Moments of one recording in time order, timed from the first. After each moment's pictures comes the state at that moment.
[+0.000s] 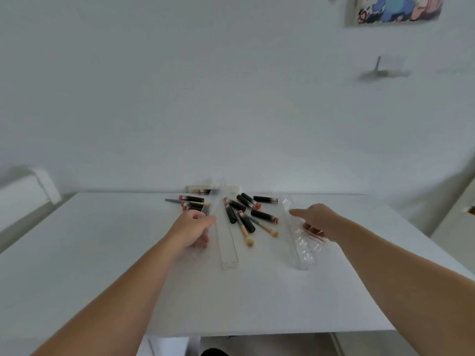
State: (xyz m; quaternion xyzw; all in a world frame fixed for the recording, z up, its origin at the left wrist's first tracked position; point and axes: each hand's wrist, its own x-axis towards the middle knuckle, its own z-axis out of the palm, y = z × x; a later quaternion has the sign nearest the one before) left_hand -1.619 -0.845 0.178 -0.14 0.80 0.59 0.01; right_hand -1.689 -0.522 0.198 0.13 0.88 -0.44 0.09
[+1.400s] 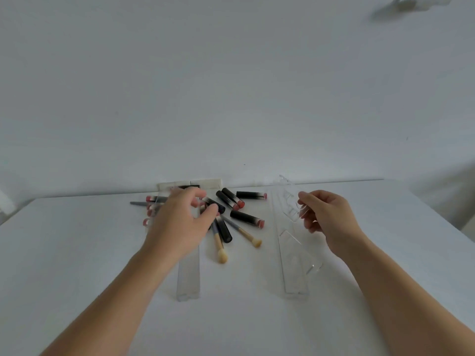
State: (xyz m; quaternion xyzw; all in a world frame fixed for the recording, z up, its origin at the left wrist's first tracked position) left_hand -1.647 -0.778 0.199 -0.04 0.93 0.31 -0.20; right_hand -1.709 -0.493 0.178 0.02 0.71 -0.70 -0.03
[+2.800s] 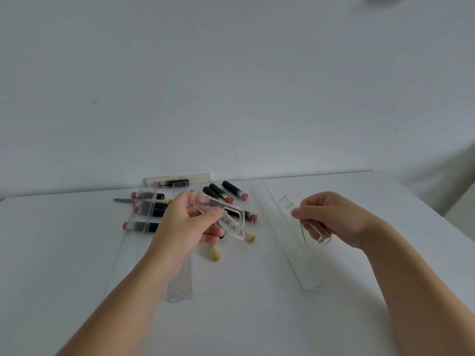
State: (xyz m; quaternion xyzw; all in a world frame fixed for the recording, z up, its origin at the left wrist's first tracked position) left_hand -1.646 -0.752 0.189 -0.07 0.70 0.71 -0.06; right_hand -1.698 -0.464 0.198 -0.12 0.81 -0.55 0.17
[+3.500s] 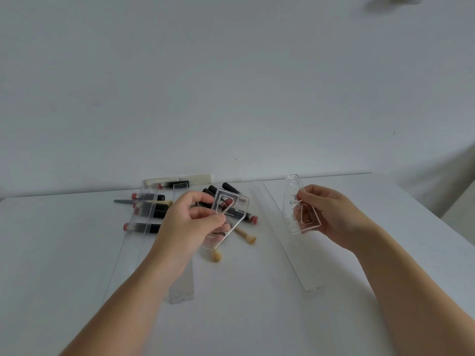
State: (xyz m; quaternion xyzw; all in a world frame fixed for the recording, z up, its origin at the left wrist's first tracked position) left_hand -1.643 -0.752 0.191 -0.06 0.70 0.71 -0.06; right_hand -1.705 -0.471 0.187 -0.05 0.67 -0.73 0.12
